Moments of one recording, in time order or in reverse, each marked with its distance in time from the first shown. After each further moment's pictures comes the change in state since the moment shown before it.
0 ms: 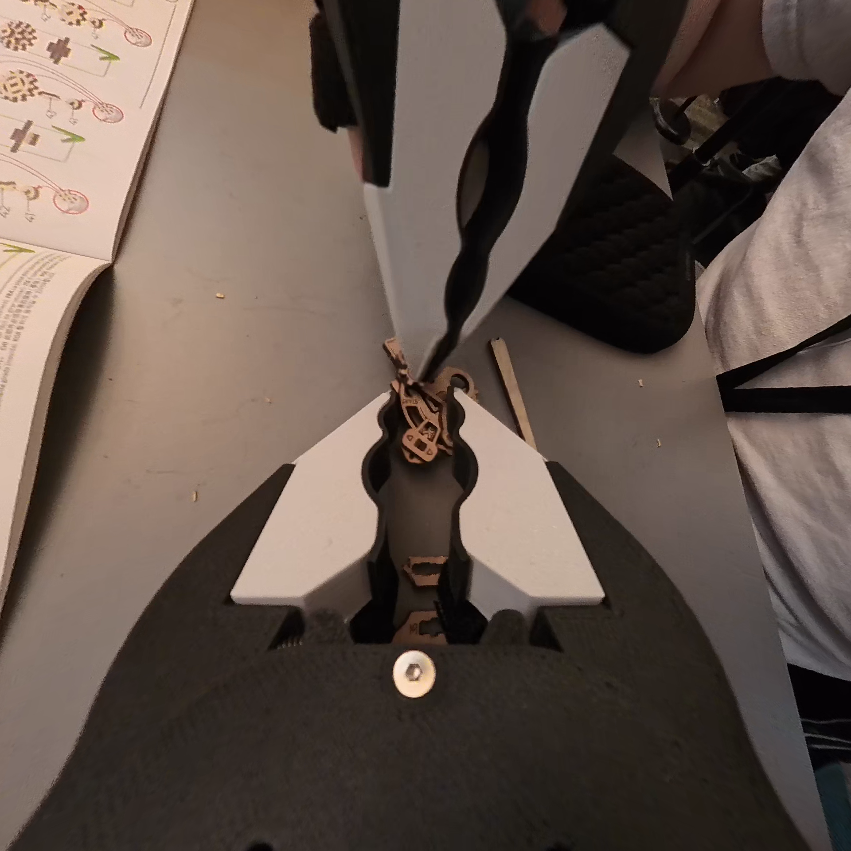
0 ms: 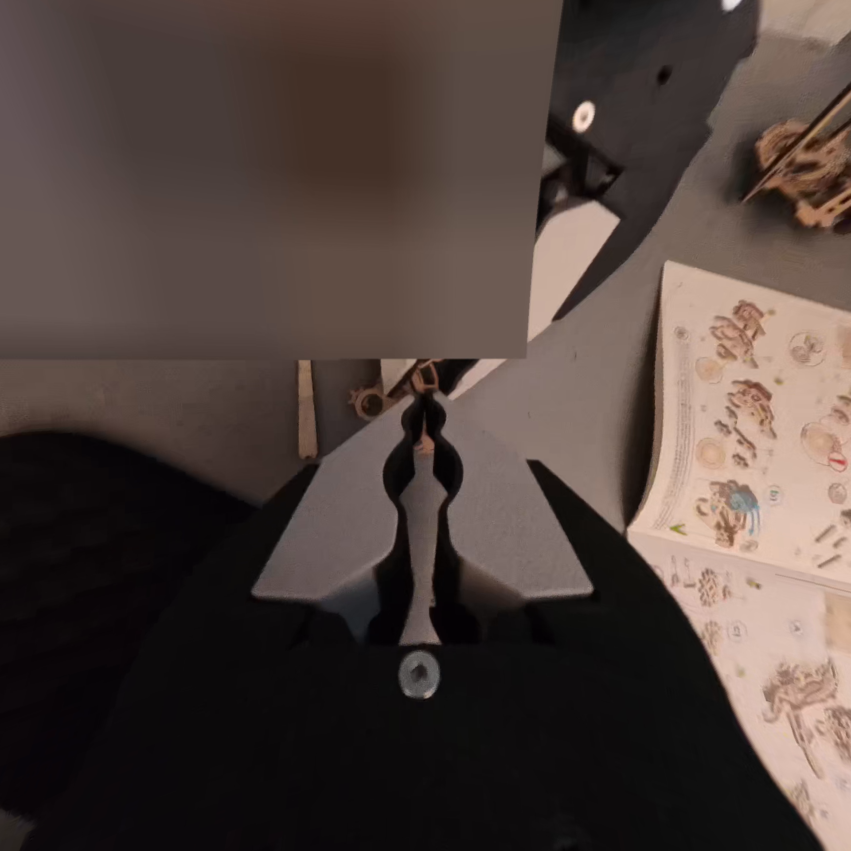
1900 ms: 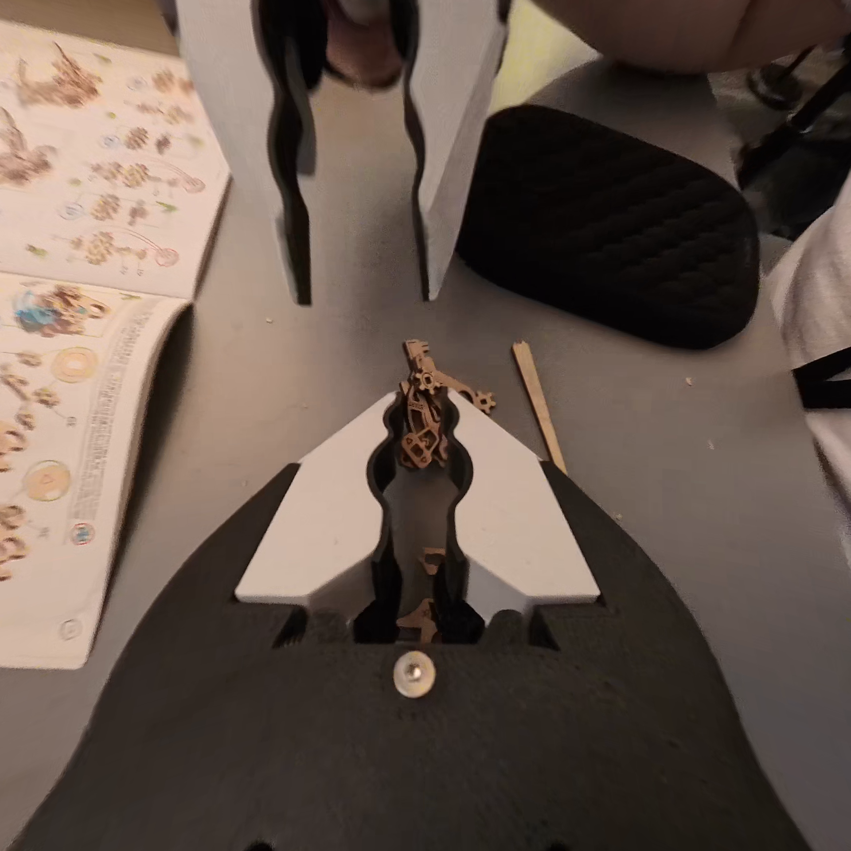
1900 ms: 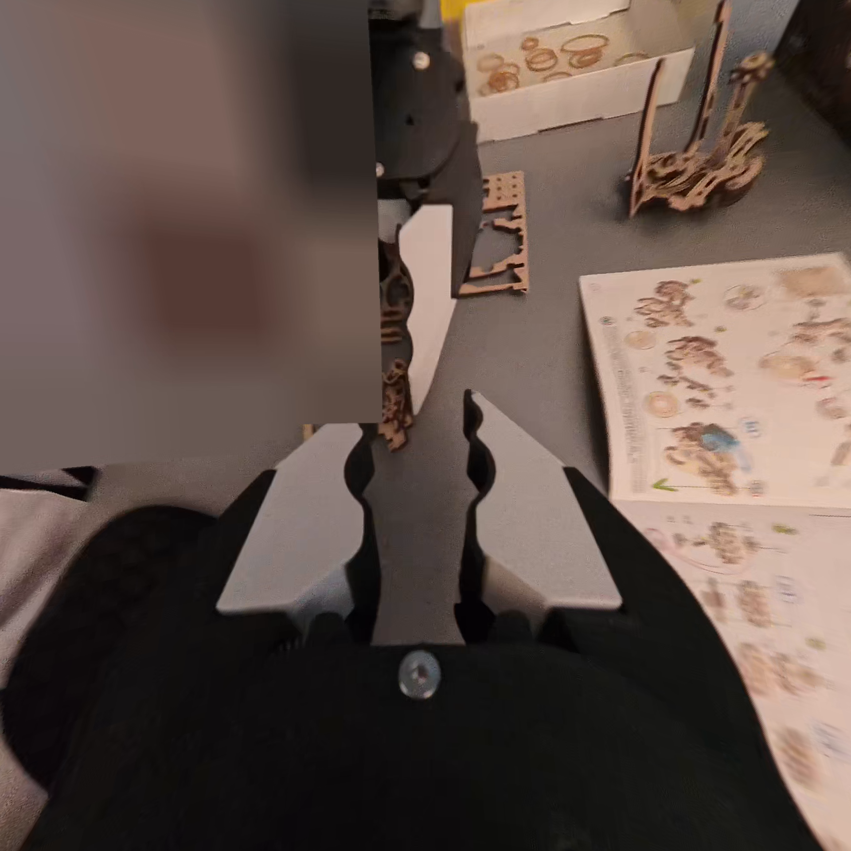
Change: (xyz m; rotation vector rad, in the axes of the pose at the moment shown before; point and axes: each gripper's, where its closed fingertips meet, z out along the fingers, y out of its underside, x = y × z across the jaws) left arm -0.006 -0.008 -0.011 0.035 -0.173 0.126; right arm 0.034 -0.010 -0.034 0.328 -0.078 0.321
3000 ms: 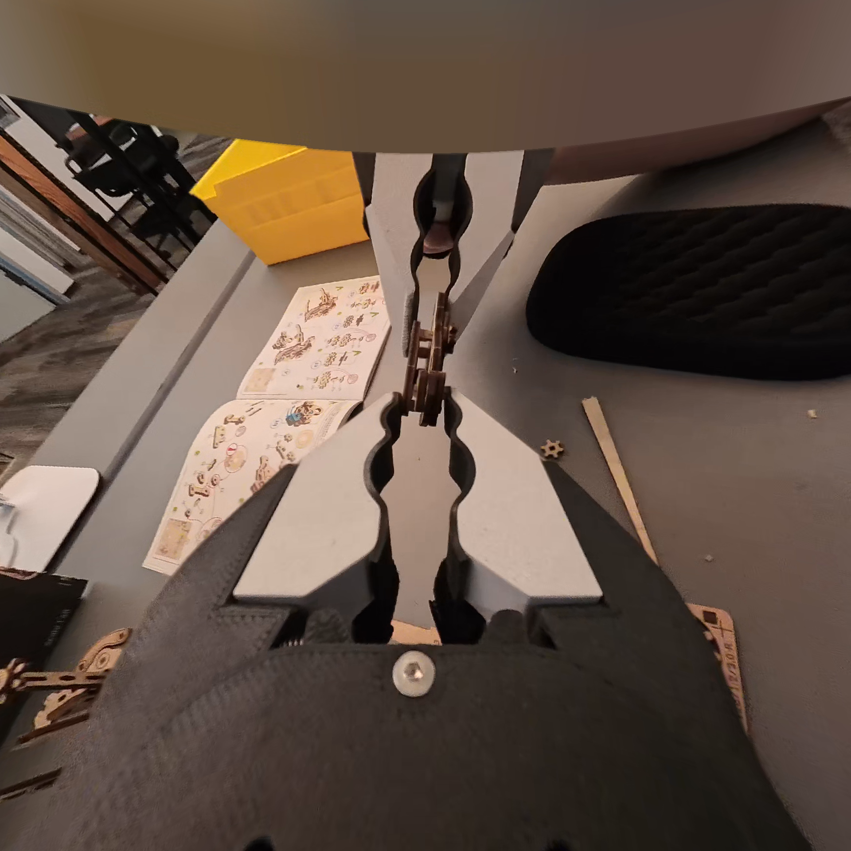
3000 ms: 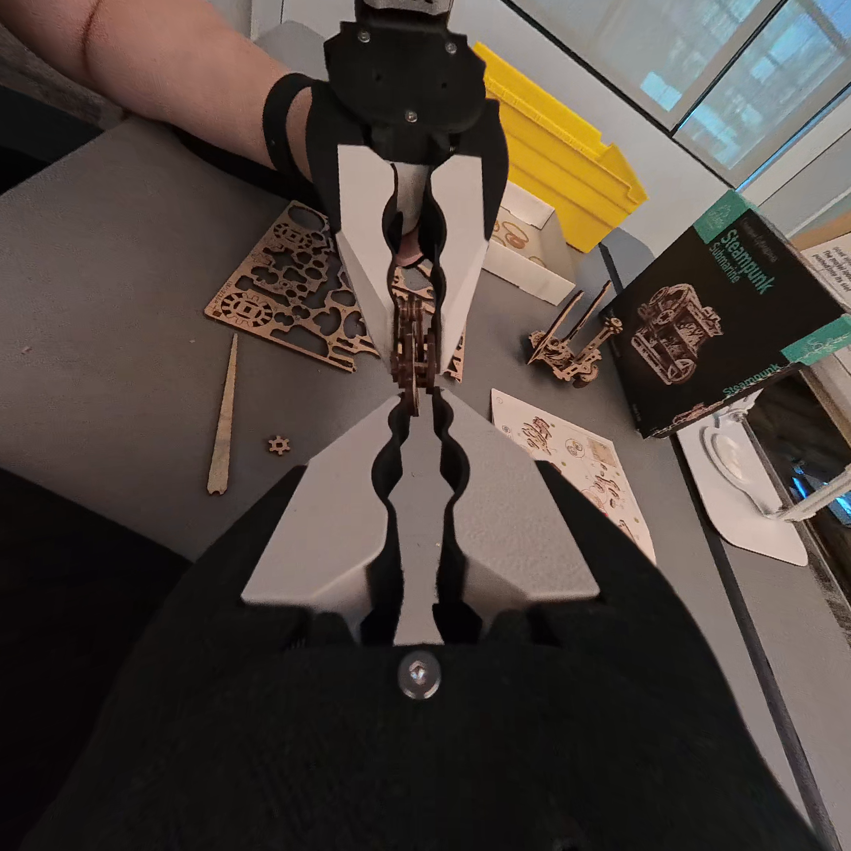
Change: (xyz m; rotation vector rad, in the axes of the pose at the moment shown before) left arm -0.009 -0.044 -0.050 0.257 -0.397 0.309; right arm -0.011 -0.026 -0.006 0.122 0.251 -0.600
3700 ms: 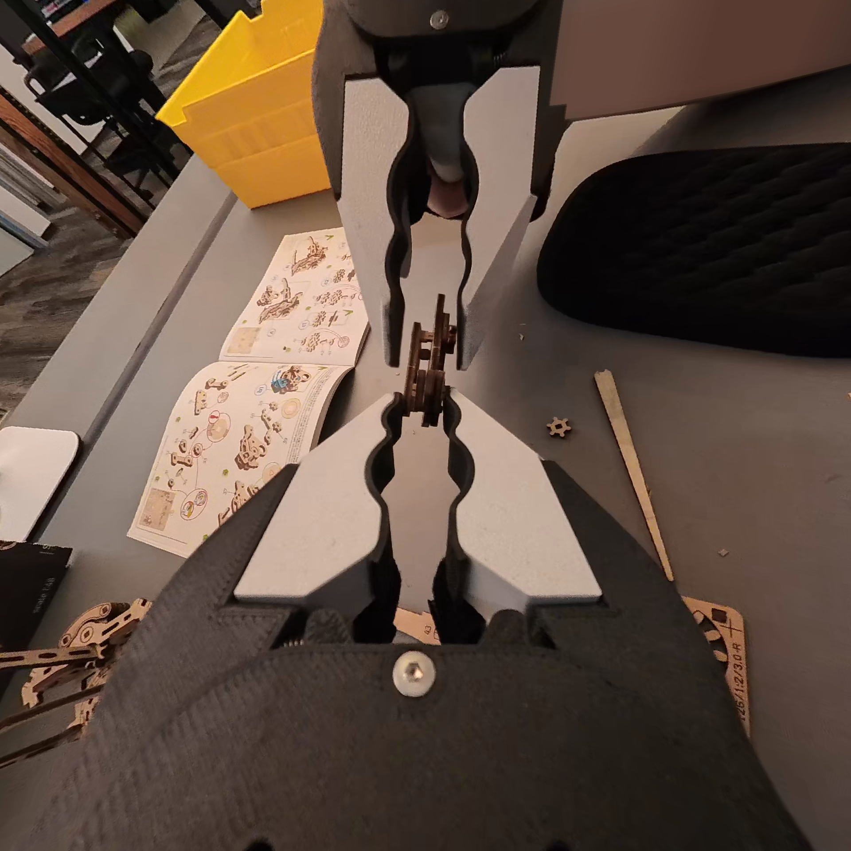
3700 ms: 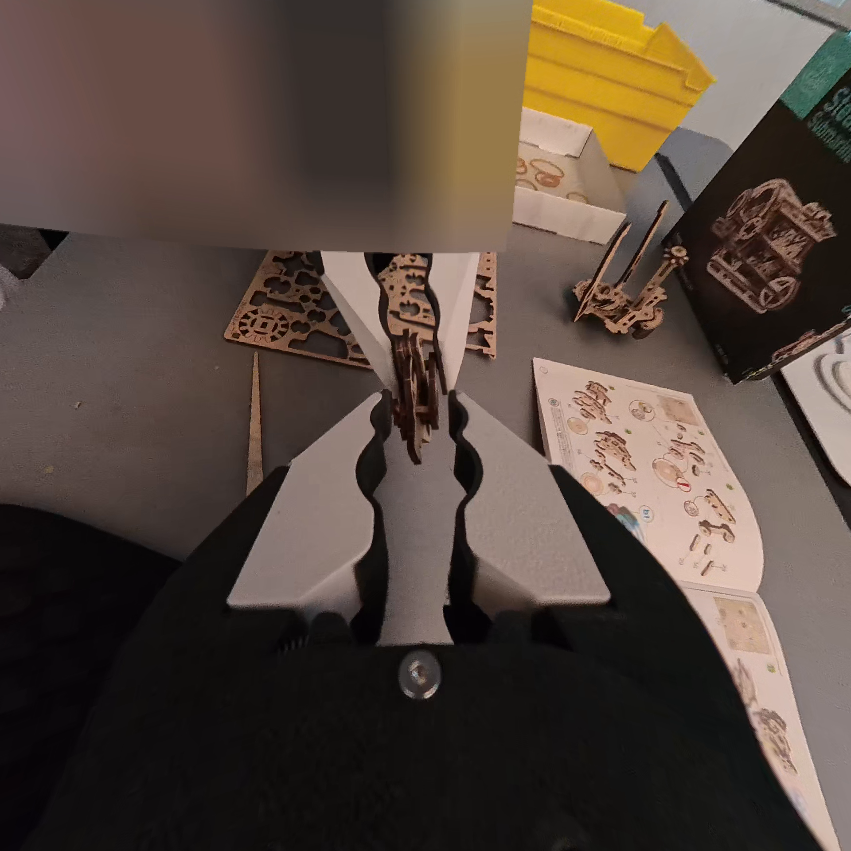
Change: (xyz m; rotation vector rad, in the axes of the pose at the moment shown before) left arm 0.003 0.019 0.010 -0.117 -0.005 -0.017; right arm -0.006 0.009 0.014 -0.077 -0.077 0.223
